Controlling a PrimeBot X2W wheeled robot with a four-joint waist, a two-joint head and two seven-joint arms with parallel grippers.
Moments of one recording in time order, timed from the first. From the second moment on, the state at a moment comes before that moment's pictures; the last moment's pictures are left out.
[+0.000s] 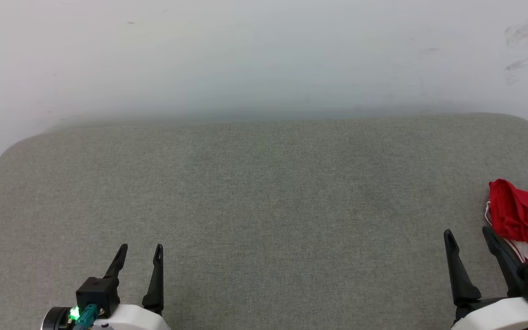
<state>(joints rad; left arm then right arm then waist) 0.01 0.12 -0.02 0.24 -0.14 -0.06 -0.26 0.15 -0.06 -0.08 -0.20 0.12 0.13 0.04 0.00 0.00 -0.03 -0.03</state>
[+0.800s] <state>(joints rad) 0.02 0.09 0.01 0.29 -0.44 -0.07 -0.18 0.13 -0.06 -0.07 -0.07 0.44 0.13 0.04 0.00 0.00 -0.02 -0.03</state>
